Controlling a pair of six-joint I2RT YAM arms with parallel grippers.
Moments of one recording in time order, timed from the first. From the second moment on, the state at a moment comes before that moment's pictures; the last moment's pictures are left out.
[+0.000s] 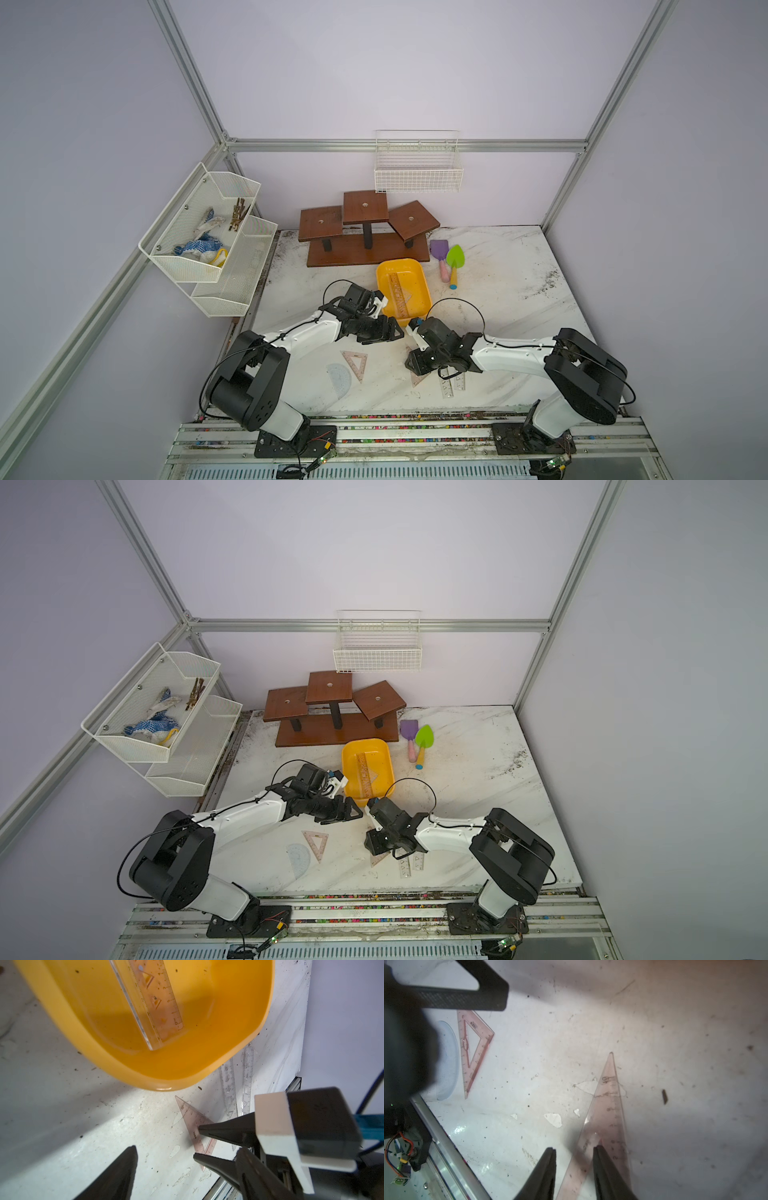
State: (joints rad) left arm -0.49 1.52 0.84 -0.35 0.54 -0.52; right arm 0.89 1.61 0.74 -0.12 -0.21 0.53
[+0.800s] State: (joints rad) left arm -0.52 1.56 0.83 -0.40 0.59 -0.52; right arm 0.87 1.55 0.75 -0.10 -0.22 0.51
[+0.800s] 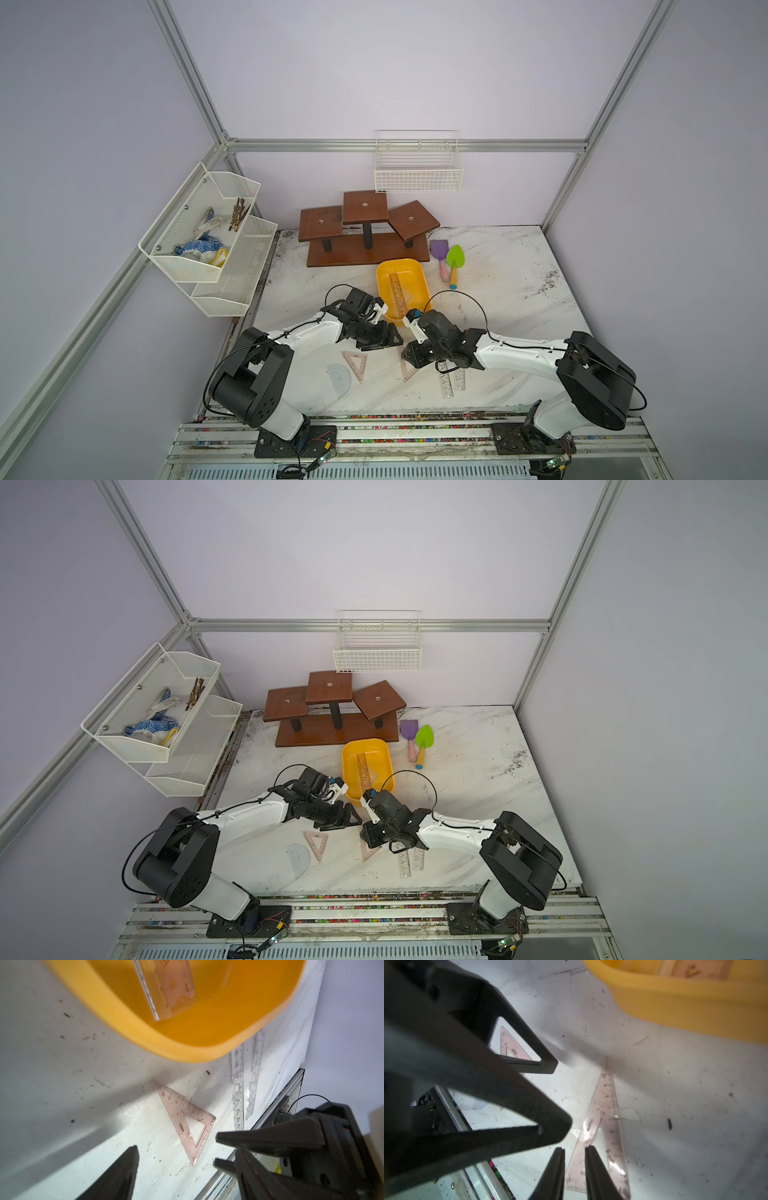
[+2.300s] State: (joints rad) left arm -0.45 1.66 0.94 -0.49 0.42 -0.53; right arm 0.78 1.49 0.62 0.01 -0.29 0.53
